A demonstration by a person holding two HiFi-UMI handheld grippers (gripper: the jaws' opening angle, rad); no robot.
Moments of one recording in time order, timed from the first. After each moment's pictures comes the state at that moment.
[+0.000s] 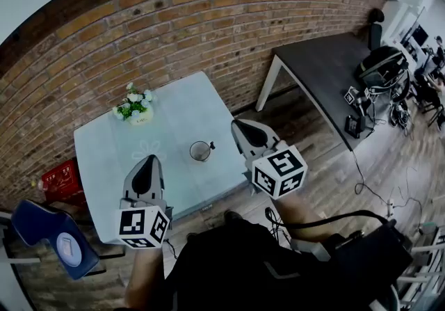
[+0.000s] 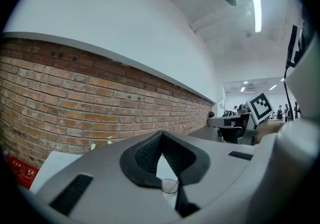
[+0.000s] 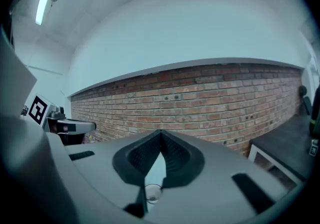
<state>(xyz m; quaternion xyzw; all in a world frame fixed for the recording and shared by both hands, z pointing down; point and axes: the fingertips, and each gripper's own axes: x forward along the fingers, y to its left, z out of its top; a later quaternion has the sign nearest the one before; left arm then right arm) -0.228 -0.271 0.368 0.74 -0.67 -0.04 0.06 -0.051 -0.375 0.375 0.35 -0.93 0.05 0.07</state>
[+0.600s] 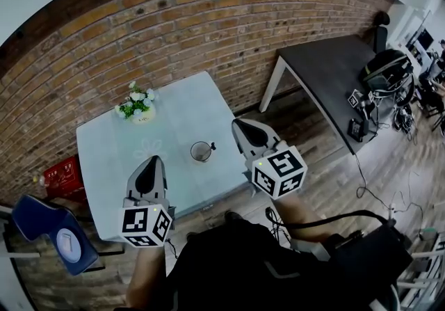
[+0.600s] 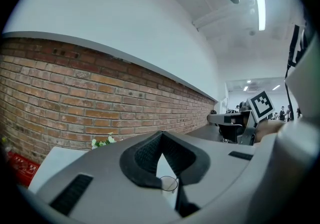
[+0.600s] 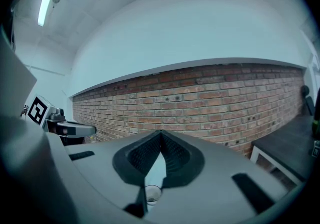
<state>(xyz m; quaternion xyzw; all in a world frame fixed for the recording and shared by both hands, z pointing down) -0.222 -0.273 0.379 0.73 -0.68 -0.03 0.08 -0.051 -0.380 0.375 0.34 -0.94 0.05 0.06</state>
